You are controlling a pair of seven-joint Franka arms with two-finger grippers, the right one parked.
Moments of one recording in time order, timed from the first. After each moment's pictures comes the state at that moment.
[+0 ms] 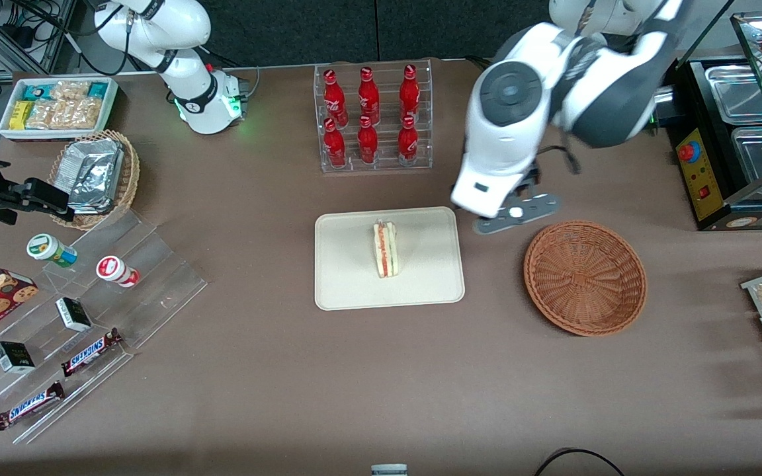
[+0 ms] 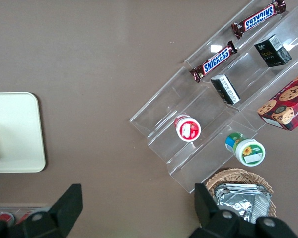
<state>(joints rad) -0.16 0.26 -0.47 -1.46 0.15 1.49 -0.85</state>
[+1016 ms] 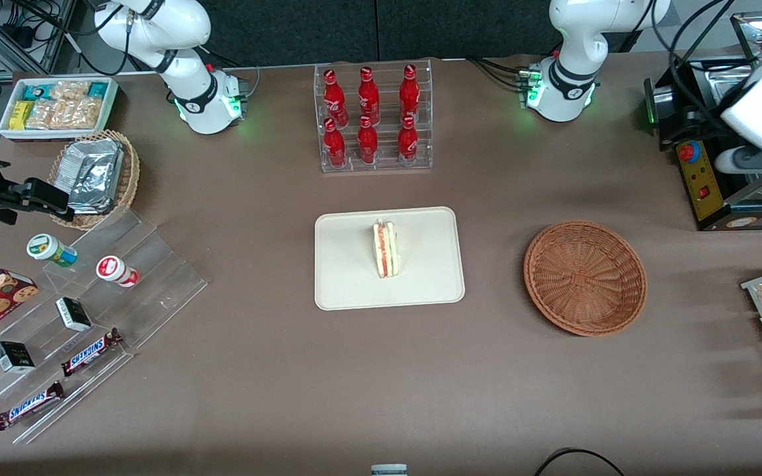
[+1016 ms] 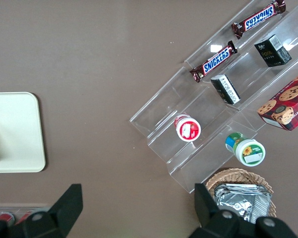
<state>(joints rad) -0.02 -0.01 -0.06 -1.46 0.04 1.25 -0.03</state>
